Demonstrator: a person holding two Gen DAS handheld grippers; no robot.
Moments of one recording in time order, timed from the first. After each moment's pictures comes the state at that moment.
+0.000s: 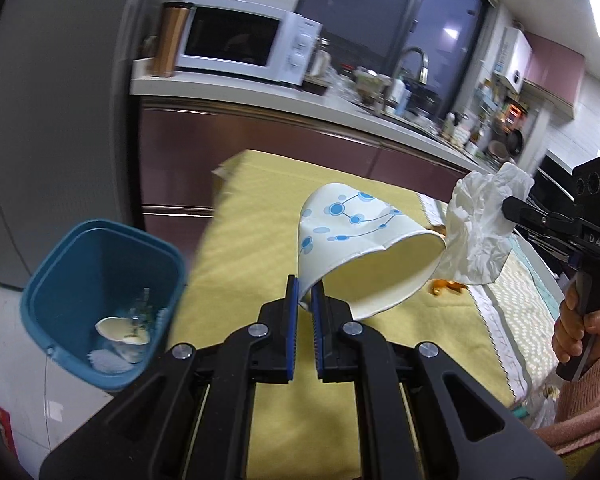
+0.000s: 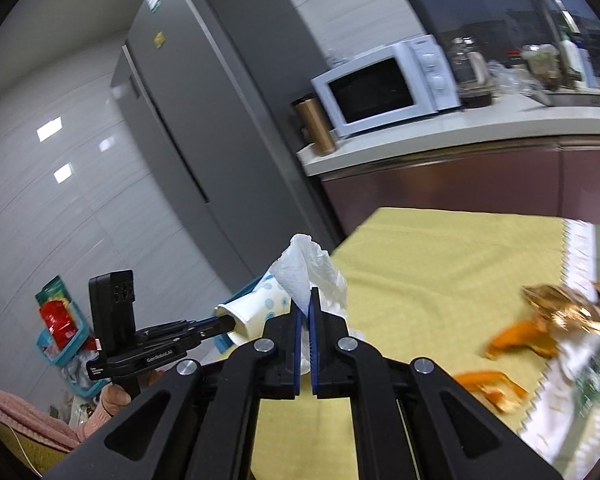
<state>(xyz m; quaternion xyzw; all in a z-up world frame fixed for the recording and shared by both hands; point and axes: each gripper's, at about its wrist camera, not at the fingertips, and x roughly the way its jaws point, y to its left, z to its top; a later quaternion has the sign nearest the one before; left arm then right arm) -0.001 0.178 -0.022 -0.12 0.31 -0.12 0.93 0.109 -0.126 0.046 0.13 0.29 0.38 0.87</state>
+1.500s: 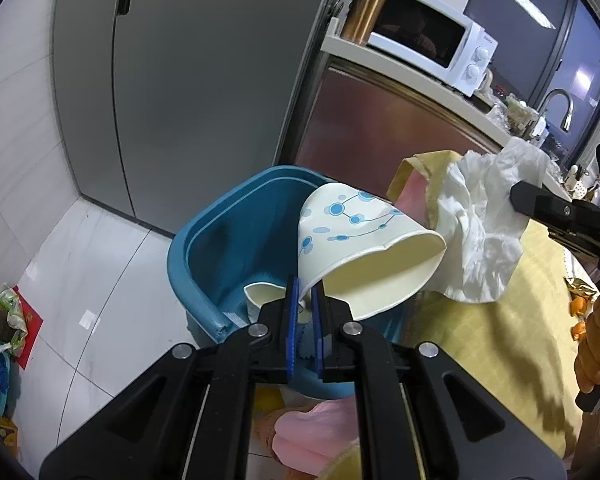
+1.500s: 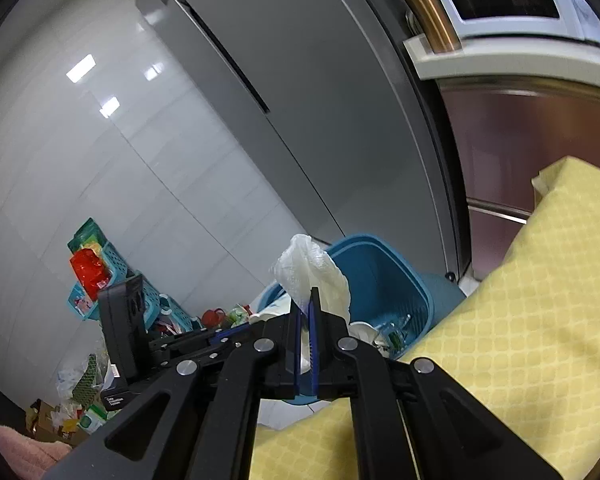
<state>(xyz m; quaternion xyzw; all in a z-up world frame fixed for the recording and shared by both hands) 0.010 0.337 -0.093 -0.19 0.37 0.10 0.90 0.198 0.106 -0.008 0.08 0.41 0.50 0.75</state>
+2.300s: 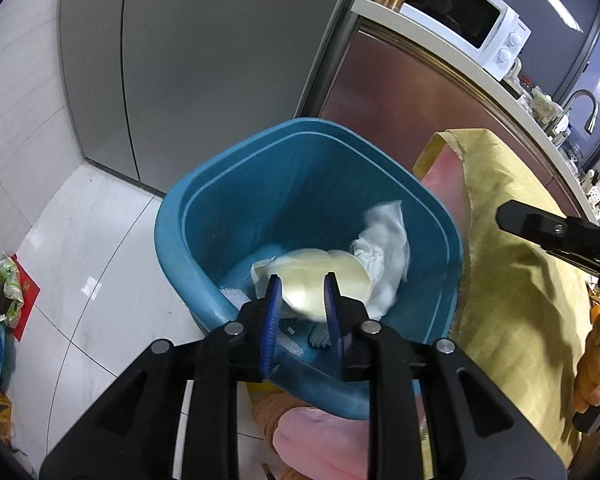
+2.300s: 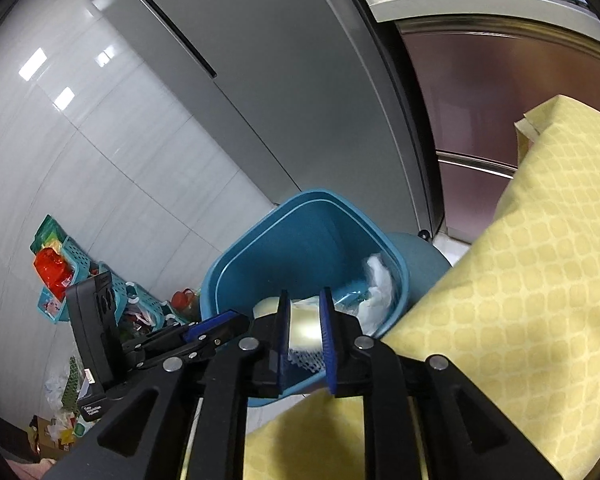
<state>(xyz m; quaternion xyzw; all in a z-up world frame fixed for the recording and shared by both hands) 0.050 0.344 -0.143 -0.22 0.42 0.11 0.87 0.216 0.132 -0.055 0.05 0.48 0.44 0.75</state>
